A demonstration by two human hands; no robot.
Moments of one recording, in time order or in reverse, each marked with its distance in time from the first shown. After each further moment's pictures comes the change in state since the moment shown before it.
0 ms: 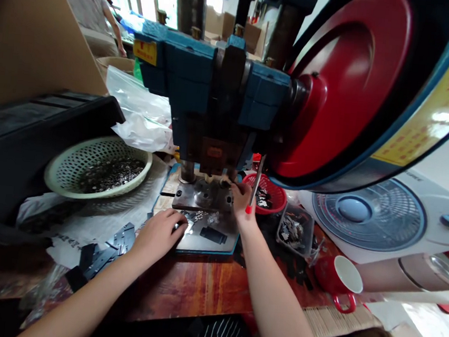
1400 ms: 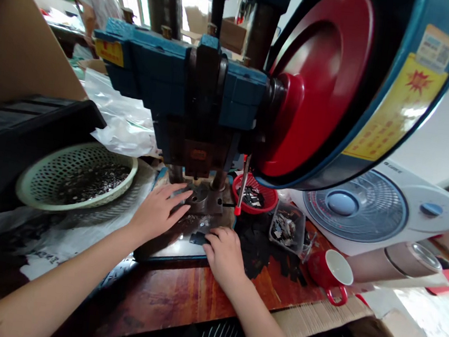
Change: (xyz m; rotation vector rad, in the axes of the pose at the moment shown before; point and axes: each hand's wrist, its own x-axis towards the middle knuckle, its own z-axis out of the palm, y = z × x) left_hand 0.057 0.001 -0.021 0.084 0.271 0.394; right_hand -0.118 0.016 -0.037 -0.756 -0.384 -0.533
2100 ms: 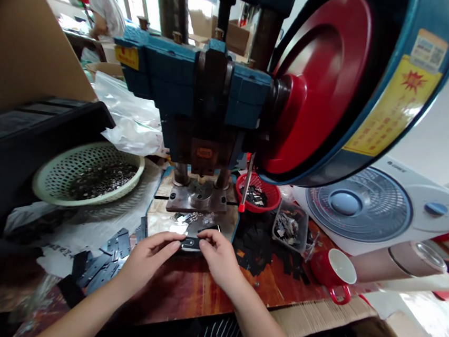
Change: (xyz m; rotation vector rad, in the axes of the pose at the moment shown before) left_hand -0.082 0.052 -0.007 -0.878 -0.105 -0.590; right_hand 0.006 -0.038 -0.009 0.824 -0.064 0.372
